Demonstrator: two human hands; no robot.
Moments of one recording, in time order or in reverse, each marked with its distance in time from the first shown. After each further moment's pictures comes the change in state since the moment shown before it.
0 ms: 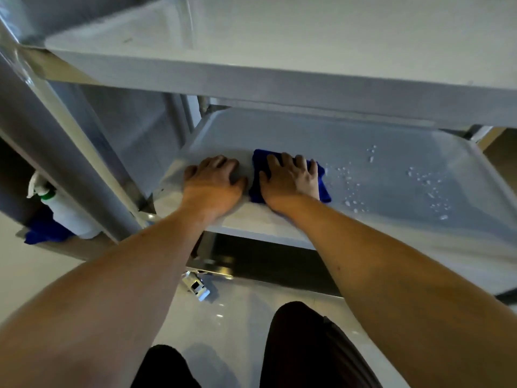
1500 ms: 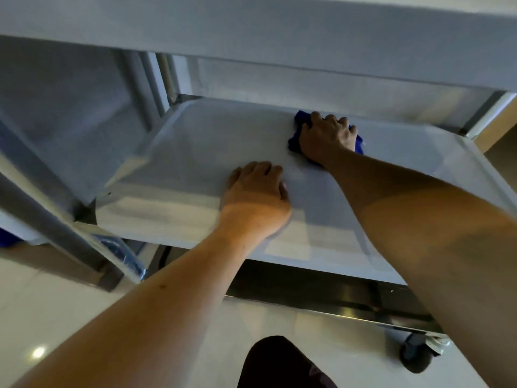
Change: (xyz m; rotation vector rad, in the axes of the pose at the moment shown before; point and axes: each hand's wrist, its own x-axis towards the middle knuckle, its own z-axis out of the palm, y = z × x) left_hand 0.007 0.132 0.036 -0.109 0.014 0.112; right_hand 0.127 0.133 -0.006 -0.020 0.074 0.223
